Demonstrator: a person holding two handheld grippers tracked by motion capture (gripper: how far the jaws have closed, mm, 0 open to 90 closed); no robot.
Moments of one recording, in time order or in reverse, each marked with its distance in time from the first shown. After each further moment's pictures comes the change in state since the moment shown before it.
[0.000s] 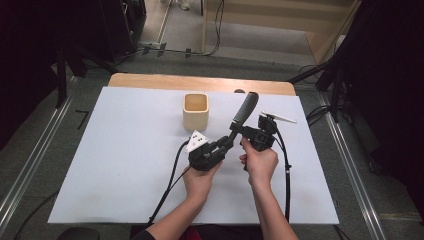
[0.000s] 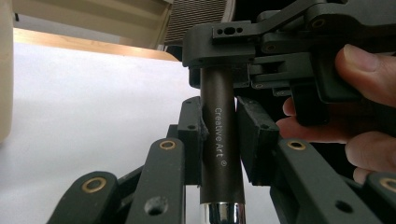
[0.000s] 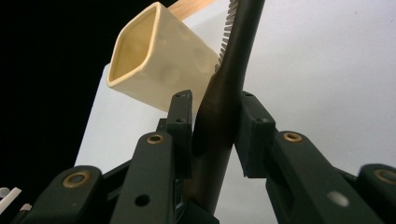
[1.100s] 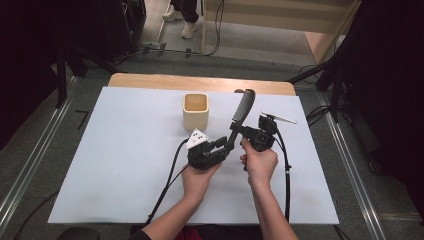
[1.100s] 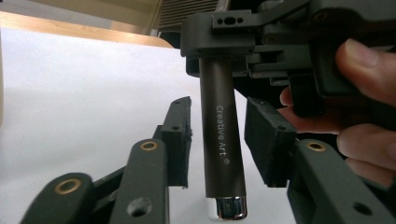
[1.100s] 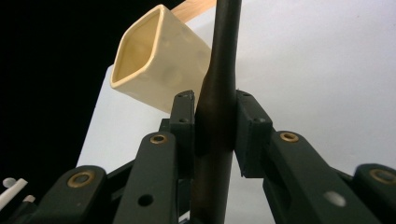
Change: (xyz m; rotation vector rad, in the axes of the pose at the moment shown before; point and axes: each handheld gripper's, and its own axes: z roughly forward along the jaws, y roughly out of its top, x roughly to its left) left arm 0.003 0.008 -0.003 0.065 -0.032 -0.018; right arm 0.000 -0.001 -0.001 -0.012 0.008 -0.009
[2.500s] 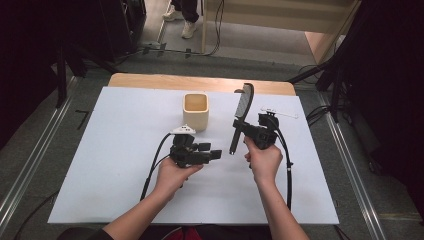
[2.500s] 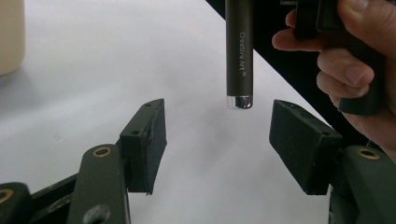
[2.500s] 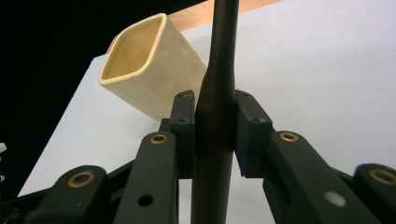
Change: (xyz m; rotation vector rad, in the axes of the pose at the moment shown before) left arm 0.032 0.026 -0.034 0.337 -0.093 -0.042; right arm 0.003 0.009 -0.004 -0.033 -0.047 -0.190
